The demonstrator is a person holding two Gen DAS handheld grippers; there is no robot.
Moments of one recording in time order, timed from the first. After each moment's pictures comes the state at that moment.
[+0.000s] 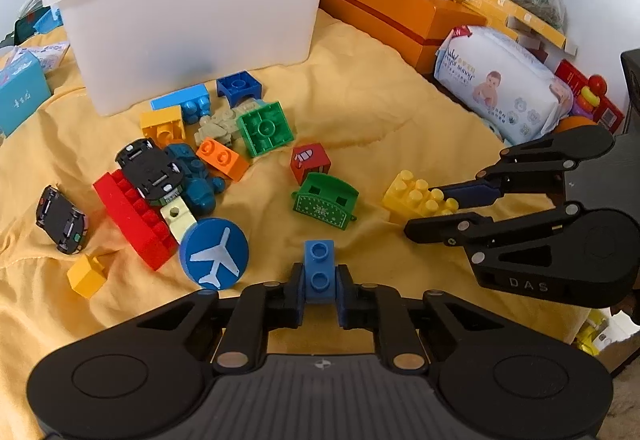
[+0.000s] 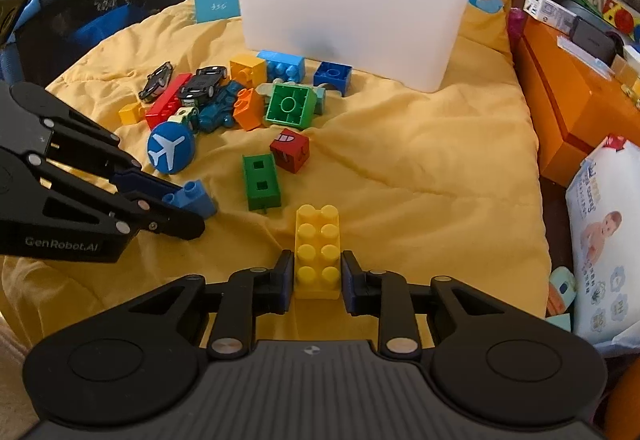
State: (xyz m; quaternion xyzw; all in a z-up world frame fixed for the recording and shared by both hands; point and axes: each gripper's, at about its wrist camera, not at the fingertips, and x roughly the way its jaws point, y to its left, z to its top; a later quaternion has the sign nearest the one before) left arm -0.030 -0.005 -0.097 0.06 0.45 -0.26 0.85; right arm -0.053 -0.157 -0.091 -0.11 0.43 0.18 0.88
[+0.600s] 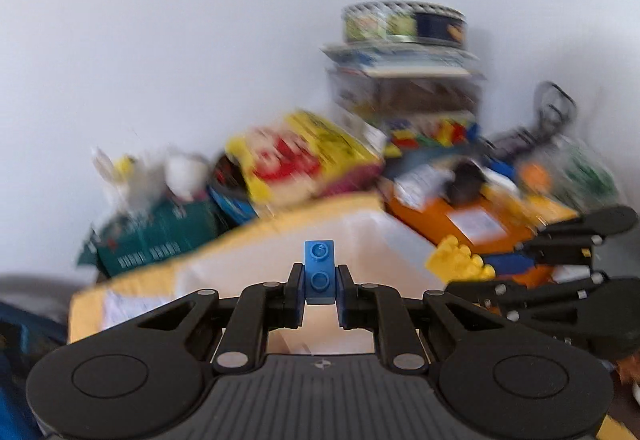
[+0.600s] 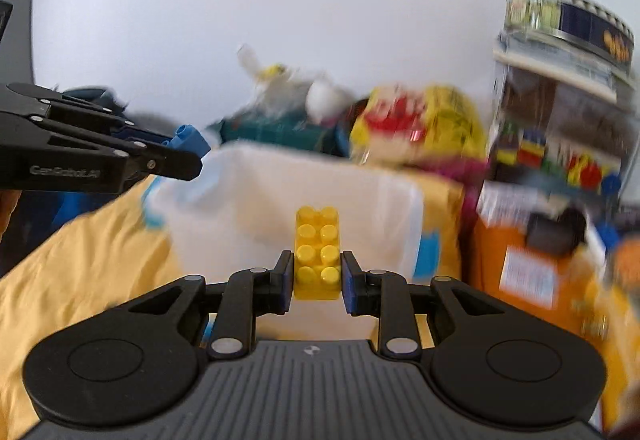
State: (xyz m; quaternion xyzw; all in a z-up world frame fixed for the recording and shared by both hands) left arm 0.102 0.007 0.080 0.09 0.22 -0.19 0.95; right arm 0.061 -0.160 0.046 -0.07 0.25 0.16 0.95
